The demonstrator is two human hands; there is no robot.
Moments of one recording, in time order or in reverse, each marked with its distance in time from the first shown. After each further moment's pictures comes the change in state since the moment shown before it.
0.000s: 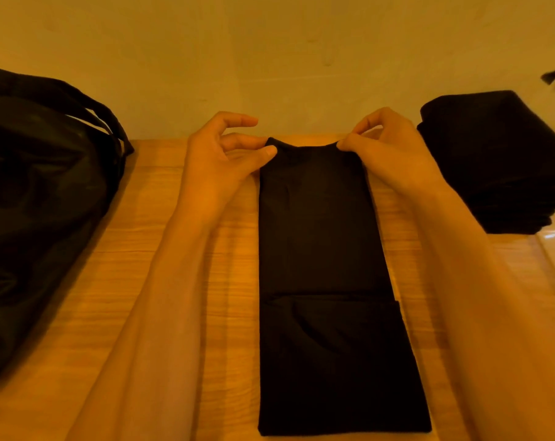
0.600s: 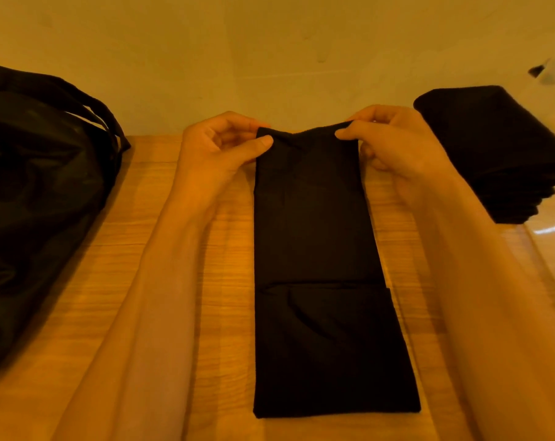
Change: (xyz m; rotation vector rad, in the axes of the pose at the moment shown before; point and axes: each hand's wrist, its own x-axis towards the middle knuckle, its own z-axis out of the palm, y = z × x) left_hand 0.000 0.001 -0.004 -0.187 -0.042 -0.017; right_hand -0.012 -0.012 -0.010 0.215 -0.028 0.128
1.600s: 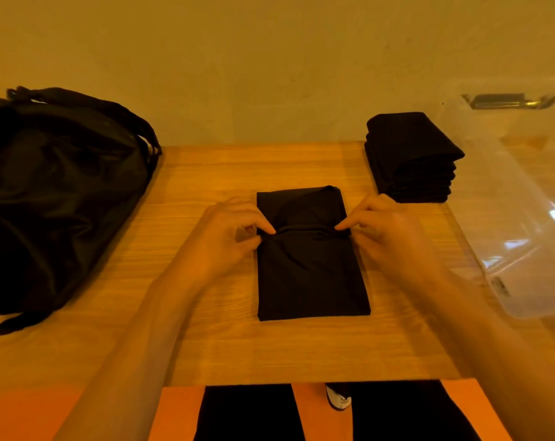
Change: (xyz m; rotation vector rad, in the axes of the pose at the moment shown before) left_hand -0.127 0.003 -0.033 0.643 -0.359 0.422; right_hand -0.144 0.071 -0.044 -0.732 -0.055 -0.703
